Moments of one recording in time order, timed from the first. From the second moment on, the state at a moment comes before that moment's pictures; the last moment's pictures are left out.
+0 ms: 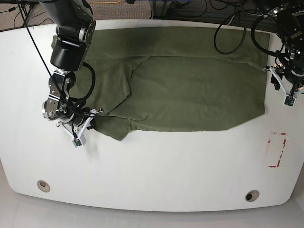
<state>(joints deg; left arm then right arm) 8.7 -14.7 -36.8 111.9 -3.7 -42.1 63.4 20.5 8.9 20.0 62.9 2.0 40.0 -47.1</state>
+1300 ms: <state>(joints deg) 8.9 -14.7 -36.8 111.9 -3.7 -42.1 63.4 28.4 10.4 4.1 76.0 -8.5 40.4 -49.9</state>
